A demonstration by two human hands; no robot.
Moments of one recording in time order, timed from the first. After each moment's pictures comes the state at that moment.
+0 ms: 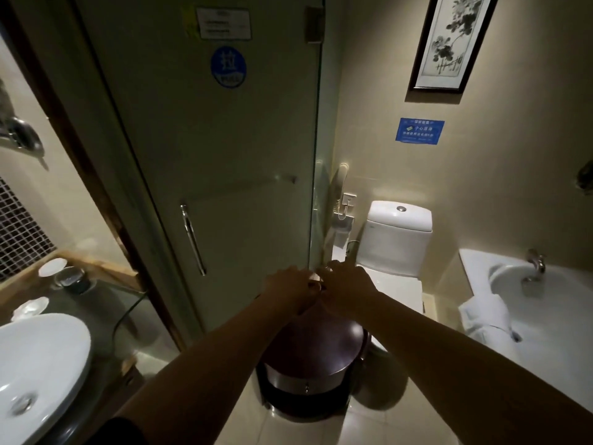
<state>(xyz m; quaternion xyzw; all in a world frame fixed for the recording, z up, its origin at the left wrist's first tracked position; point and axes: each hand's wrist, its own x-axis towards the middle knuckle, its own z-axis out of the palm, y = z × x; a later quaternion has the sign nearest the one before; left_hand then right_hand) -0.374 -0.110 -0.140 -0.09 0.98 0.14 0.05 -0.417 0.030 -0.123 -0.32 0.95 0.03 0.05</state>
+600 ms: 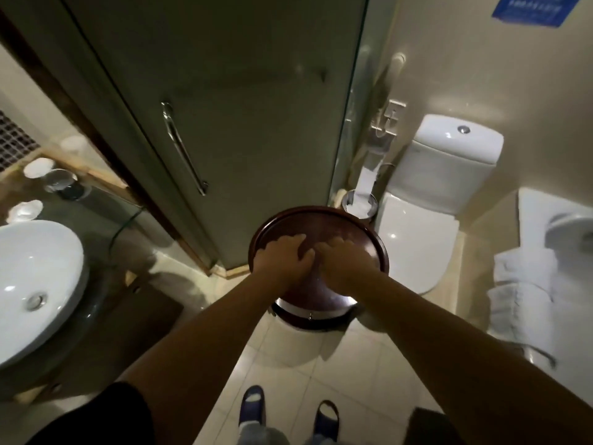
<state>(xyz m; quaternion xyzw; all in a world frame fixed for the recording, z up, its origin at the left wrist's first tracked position) -0.434 -0.149 -0.297 -0.22 0.94 0.24 0.11 -0.500 -0.006 -0.273 -0.36 0.91 0.00 0.19</state>
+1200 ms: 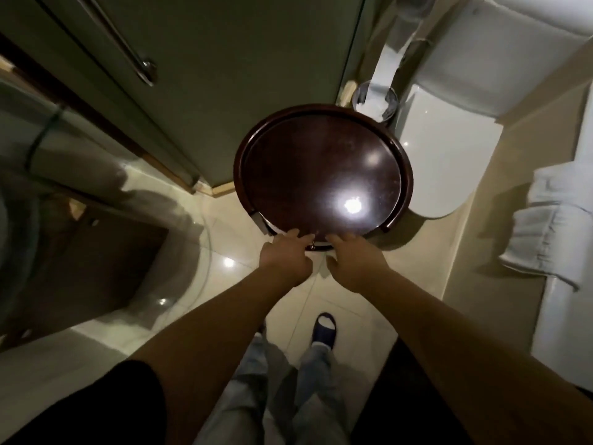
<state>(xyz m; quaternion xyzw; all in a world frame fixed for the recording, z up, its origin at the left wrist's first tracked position) -0.410 -0.133 -0.481 -0.16 0.91 0.21 0.31 -0.478 0.013 -0.470 -0.29 0.90 -0.02 0.32</state>
